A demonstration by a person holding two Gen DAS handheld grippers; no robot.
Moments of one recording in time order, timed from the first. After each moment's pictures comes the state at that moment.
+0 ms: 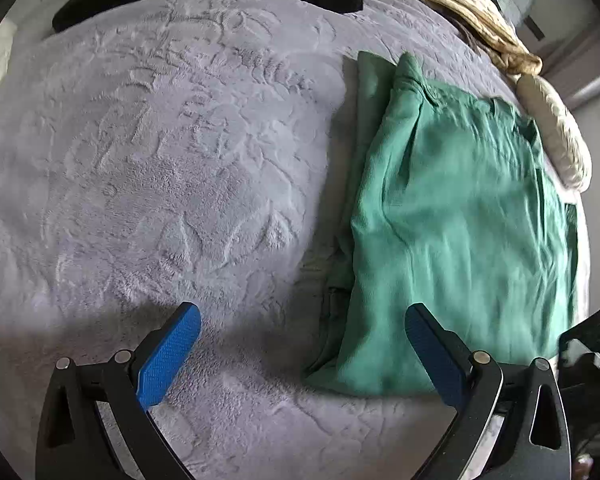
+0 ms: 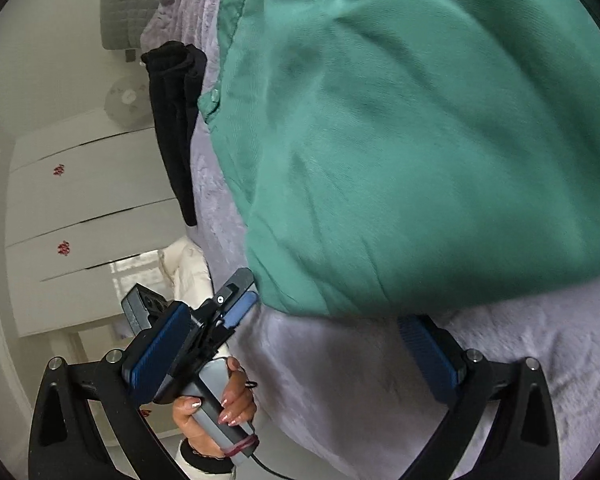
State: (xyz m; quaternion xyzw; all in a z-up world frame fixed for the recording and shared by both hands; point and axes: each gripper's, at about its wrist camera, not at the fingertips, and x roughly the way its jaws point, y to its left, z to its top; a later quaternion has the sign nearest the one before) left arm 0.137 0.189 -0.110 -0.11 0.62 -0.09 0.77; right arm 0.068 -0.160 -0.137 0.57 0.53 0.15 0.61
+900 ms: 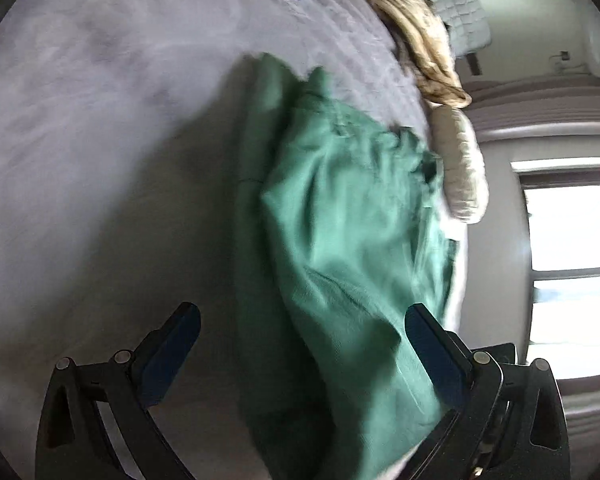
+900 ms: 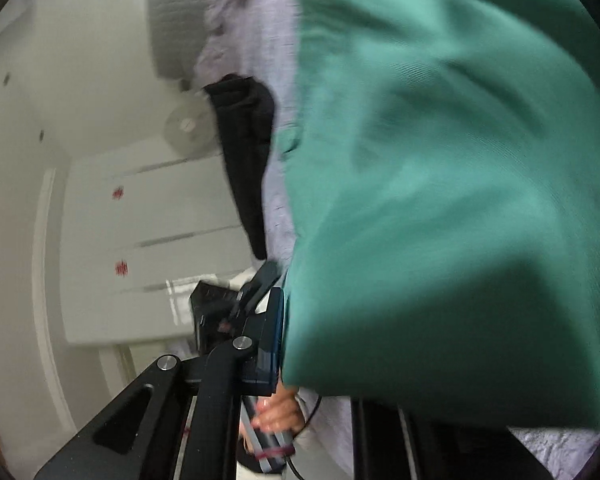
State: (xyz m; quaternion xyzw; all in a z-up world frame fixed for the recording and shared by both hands) left arm 0.192 0.161 -0.116 -0.31 0.62 -0.27 0.67; right arm 0.102 -0.167 -0.108 0.61 0.43 0.20 0.63
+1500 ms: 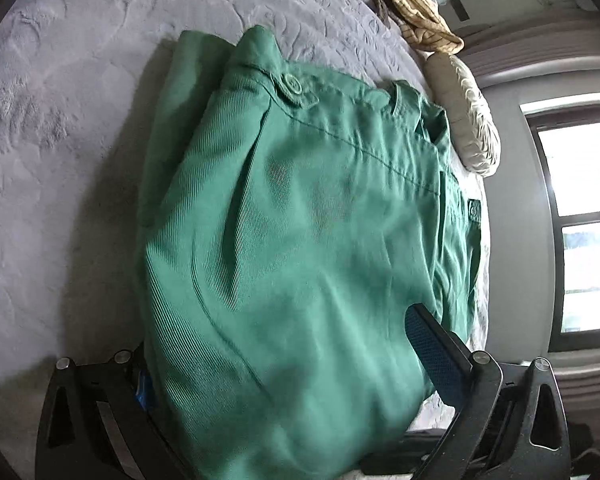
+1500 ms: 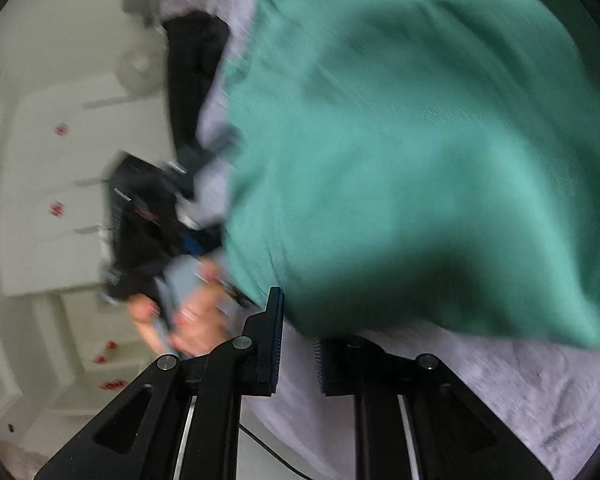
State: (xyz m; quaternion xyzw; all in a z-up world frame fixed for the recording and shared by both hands) left arm 0.213 0.110 -0.119 -0.21 0.64 -0.29 0.68; right arm 0.084 -0.151 -0.133 0.49 0.57 0.19 0.63
